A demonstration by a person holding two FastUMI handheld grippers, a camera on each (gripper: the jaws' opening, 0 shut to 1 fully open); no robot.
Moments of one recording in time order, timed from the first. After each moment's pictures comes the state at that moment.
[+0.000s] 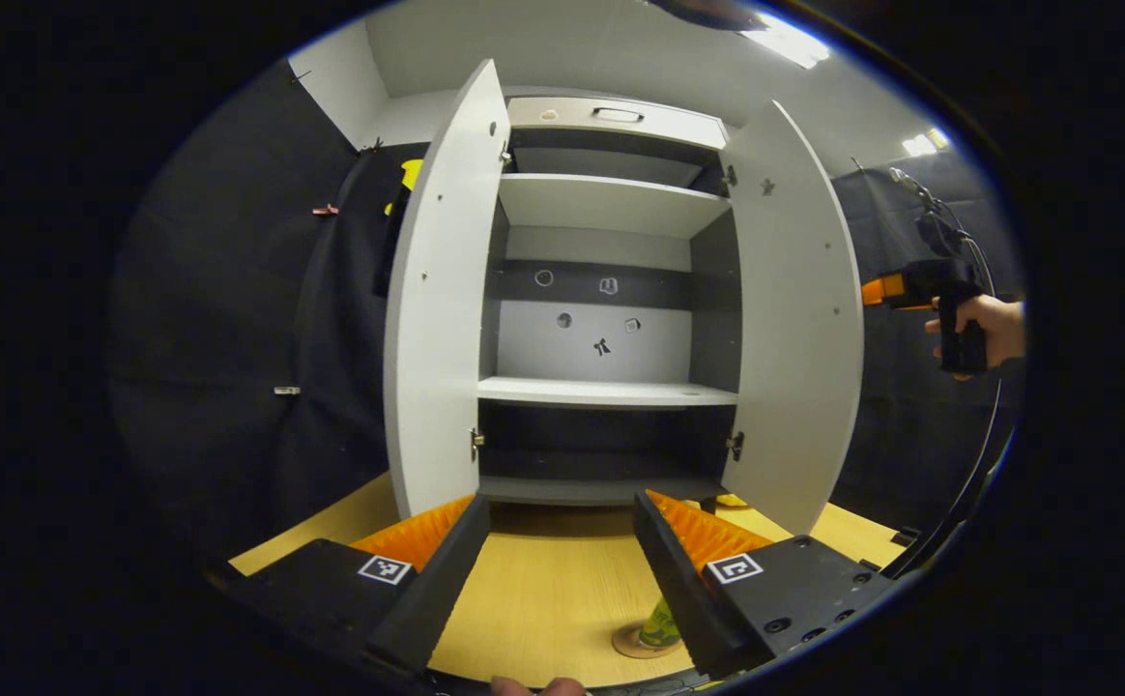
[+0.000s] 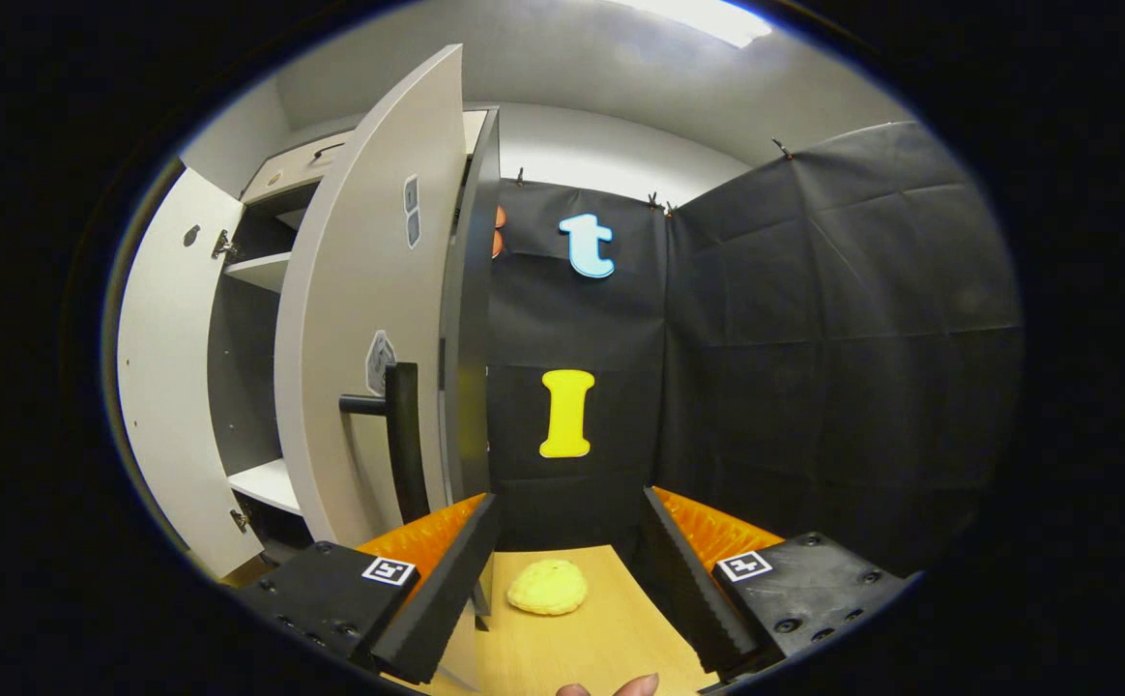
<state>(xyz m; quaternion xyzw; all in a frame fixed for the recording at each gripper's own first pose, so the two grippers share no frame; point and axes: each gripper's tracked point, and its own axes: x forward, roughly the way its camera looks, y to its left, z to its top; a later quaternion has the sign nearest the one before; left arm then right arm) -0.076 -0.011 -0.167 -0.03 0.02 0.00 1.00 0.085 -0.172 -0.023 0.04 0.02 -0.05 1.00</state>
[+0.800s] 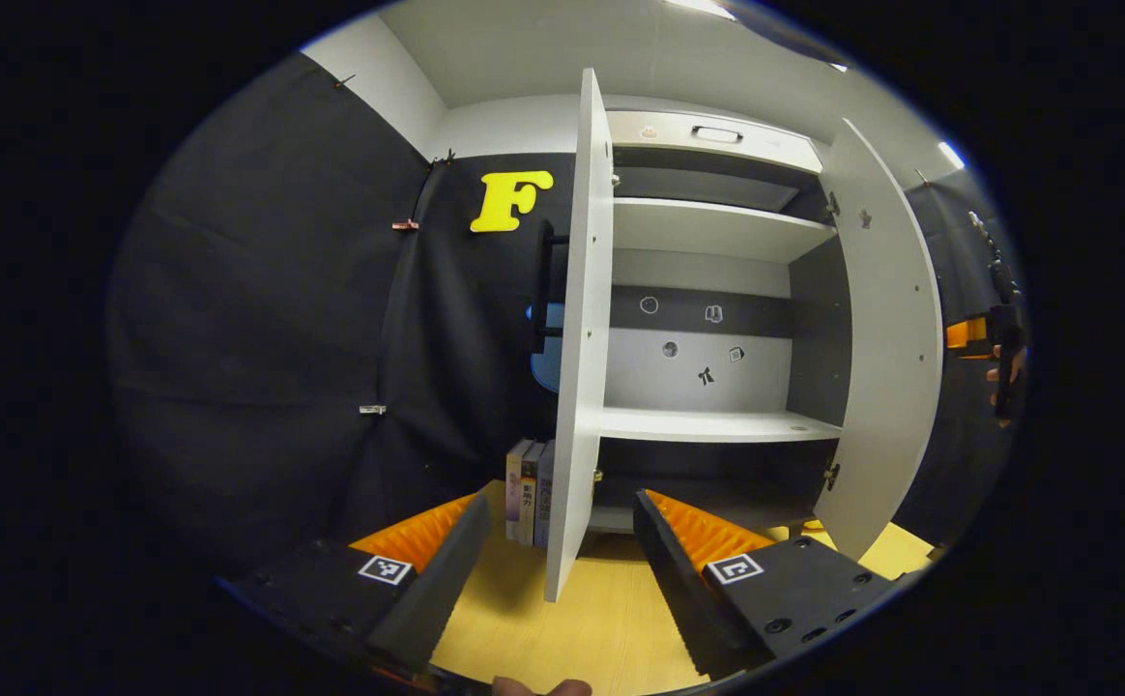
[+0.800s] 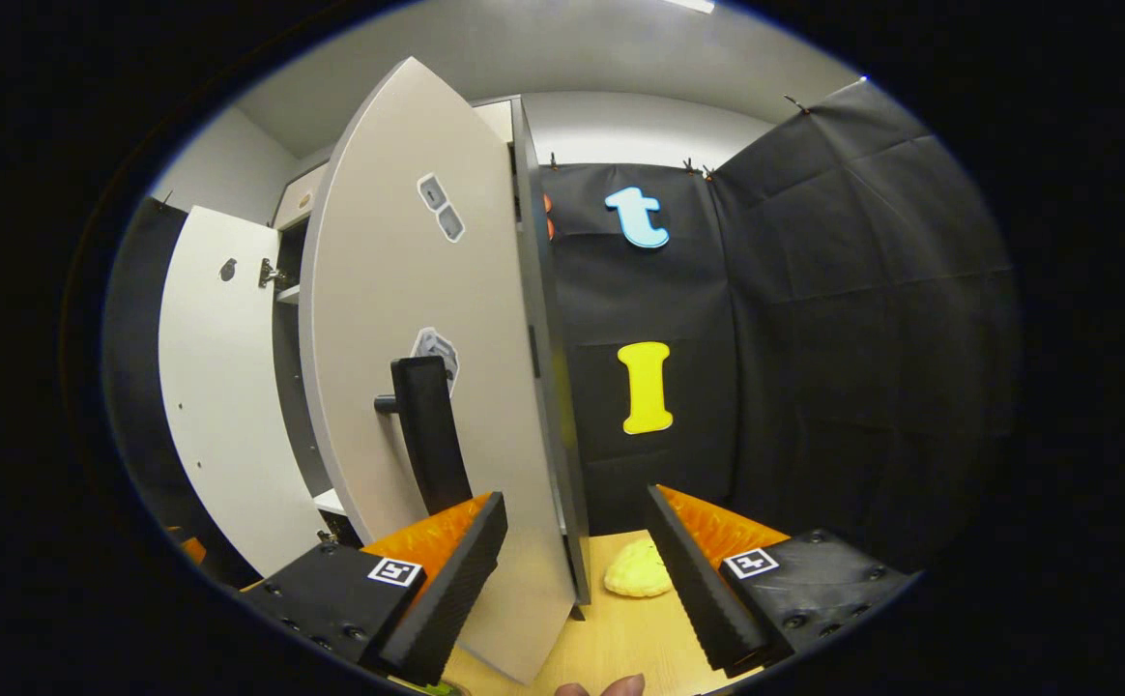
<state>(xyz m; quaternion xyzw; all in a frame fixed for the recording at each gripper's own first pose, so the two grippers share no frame) -0.070 0.105 -0.130 -0.04 0.01 0.09 1.00 0.079 -0.086 -0.032 0.11 0.05 0.05 0.99</state>
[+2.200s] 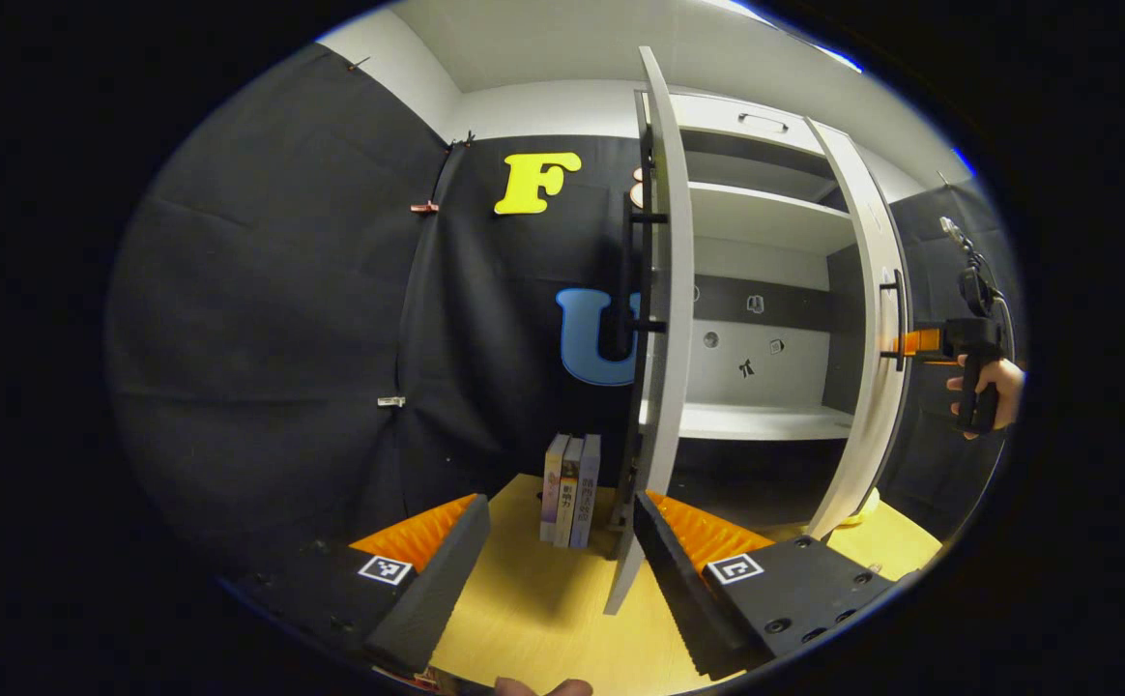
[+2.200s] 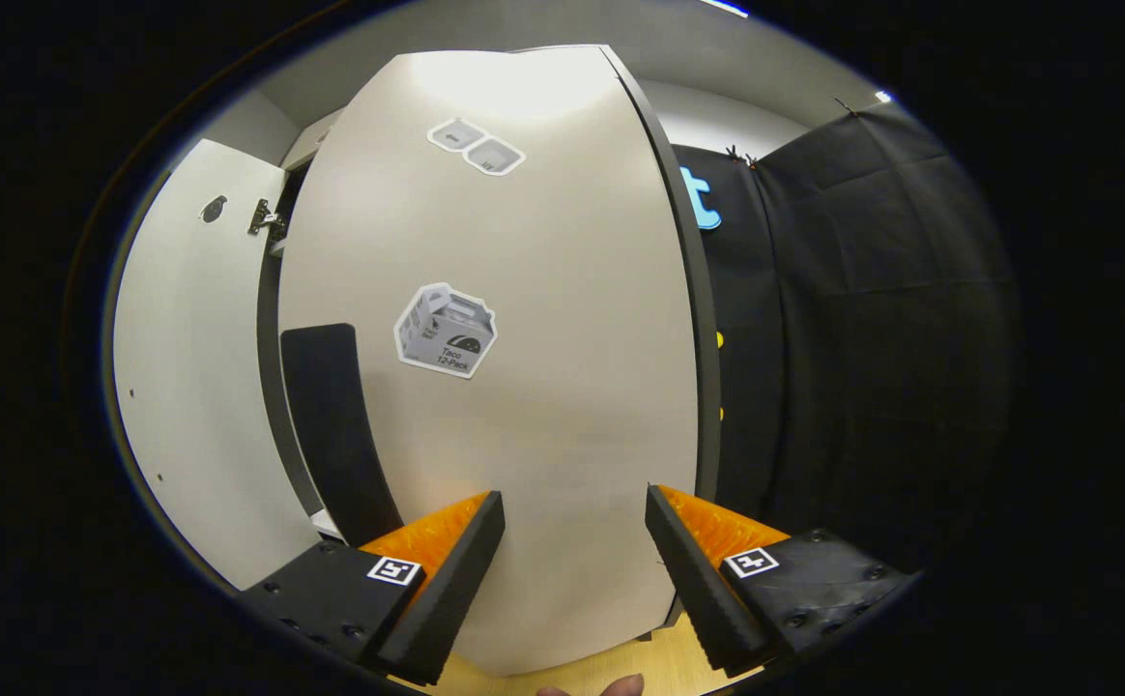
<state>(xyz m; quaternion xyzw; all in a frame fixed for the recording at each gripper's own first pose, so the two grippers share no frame) -0.036 0.186 -0.130 -0.04 0.04 0.11 0.99 0.175 0.040 -0.053 0.09 0.06 0.05 0.99</state>
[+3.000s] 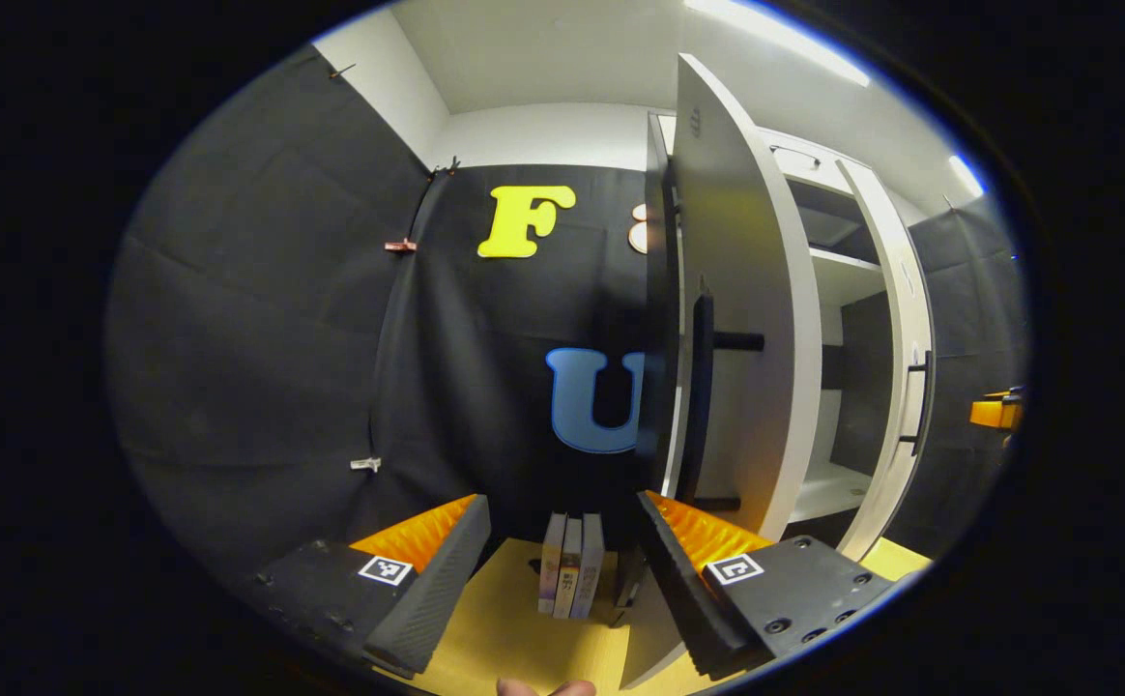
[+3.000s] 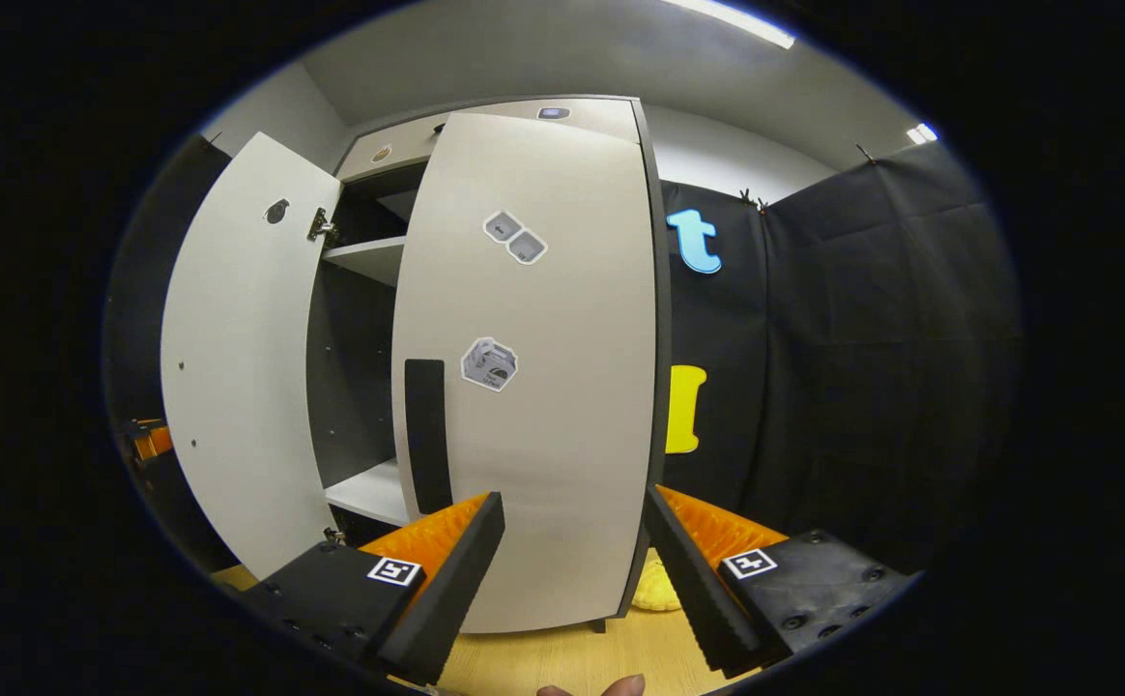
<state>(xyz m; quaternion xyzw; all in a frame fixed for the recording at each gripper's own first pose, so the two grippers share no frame) 0.038 0.218 -0.028 -0.03 -0.02 0.08 1.00 0.083 0.007 -0.015 0.03 0.03 0.05 1.00</state>
